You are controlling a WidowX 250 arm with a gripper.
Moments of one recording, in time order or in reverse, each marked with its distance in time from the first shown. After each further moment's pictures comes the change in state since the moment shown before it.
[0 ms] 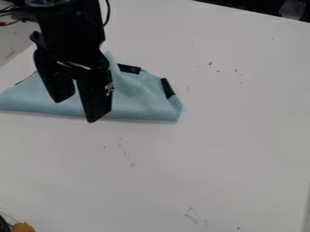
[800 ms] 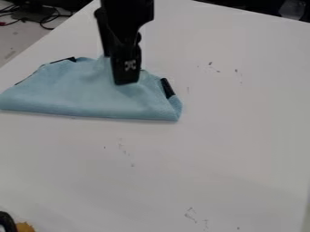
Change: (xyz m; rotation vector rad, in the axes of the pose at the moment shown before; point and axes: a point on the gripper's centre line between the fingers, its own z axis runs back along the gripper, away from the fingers) arm 0.083 0.011 0.001 0.135 -0.028 -0.672
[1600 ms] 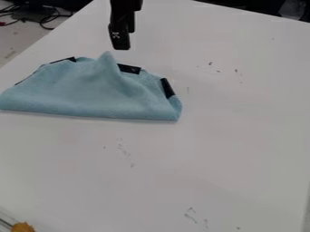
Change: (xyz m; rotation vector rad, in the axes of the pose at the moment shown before) arm 0.013 0.162 -0.102 -0.044 -0.042 -0.341
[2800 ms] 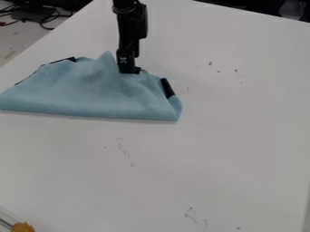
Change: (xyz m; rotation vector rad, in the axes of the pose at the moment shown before) arm 0.000 -0.006 -0.051 -0.060 0.021 0.029
